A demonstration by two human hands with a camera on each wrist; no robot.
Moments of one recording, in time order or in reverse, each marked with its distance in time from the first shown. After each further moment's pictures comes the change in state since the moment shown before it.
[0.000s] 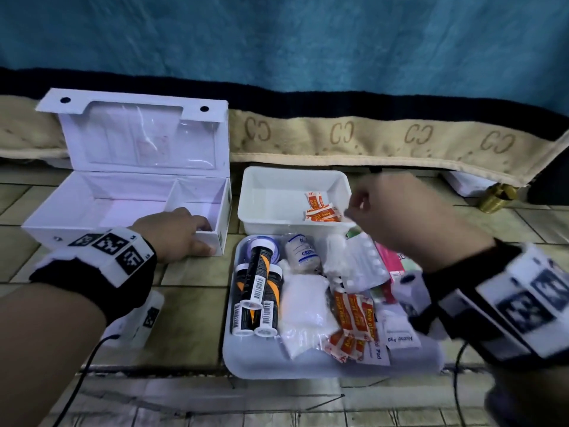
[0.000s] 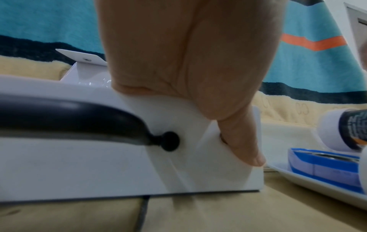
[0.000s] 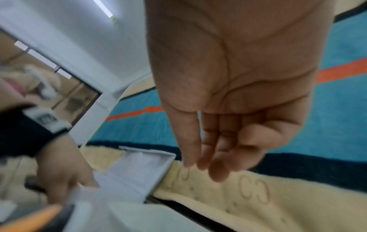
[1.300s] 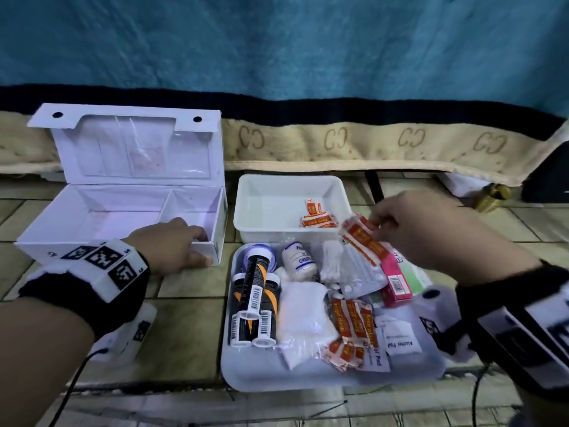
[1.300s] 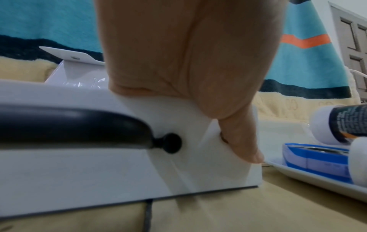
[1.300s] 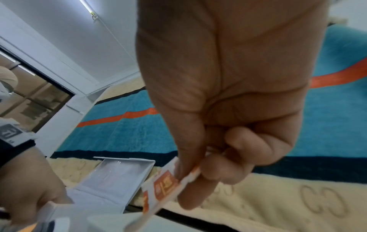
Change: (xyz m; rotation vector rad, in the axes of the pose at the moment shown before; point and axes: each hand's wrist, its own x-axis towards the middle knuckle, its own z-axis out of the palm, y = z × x) left_hand 0.002 -0.001 -0.001 0.030 -0.029 0.021; right_hand -0.016 0.023 -0.008 0.009 -0.130 0.076
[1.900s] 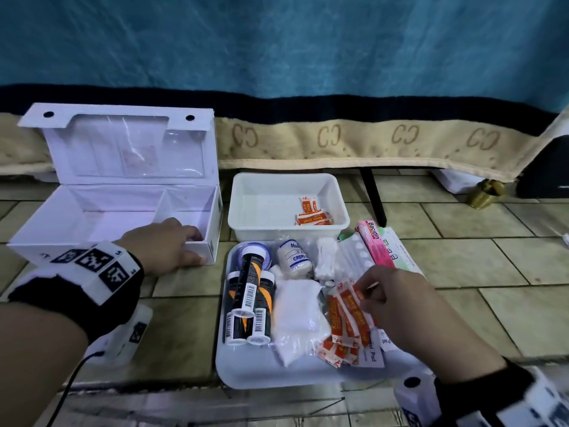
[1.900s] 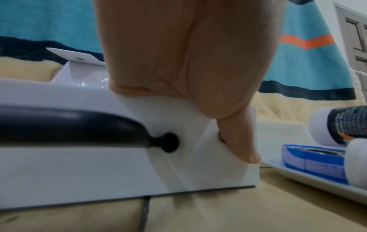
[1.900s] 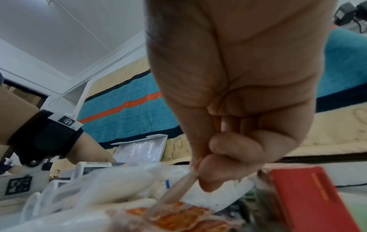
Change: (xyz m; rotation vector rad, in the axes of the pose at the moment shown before) left_hand -0.002 0.000 0.002 -0.019 0.007 -0.010; right_hand -0.044 0.009 0.082 0.354 -0.072 0.200
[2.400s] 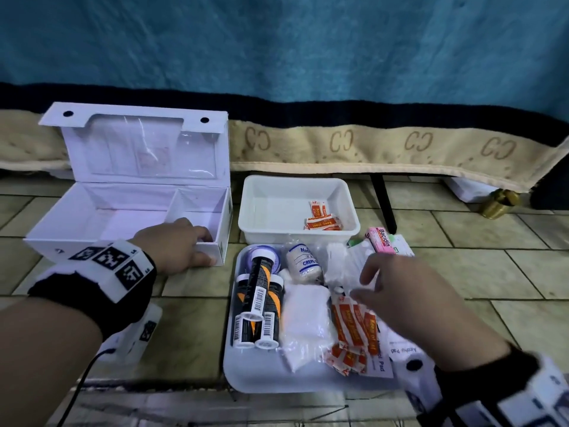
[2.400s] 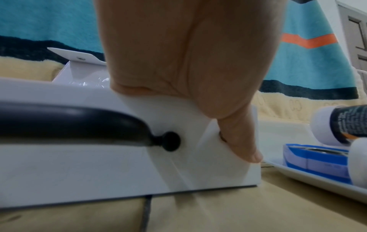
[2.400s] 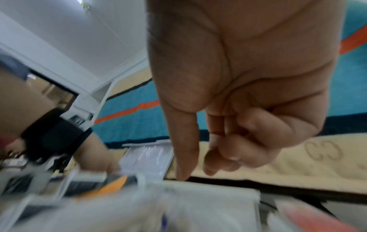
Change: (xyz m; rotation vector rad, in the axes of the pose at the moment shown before) left_hand 0.000 0.001 -0.001 0.012 0.008 -0.007; right_hand 0.005 -0.032 -0.020 -0.216 -0.013 -0.054
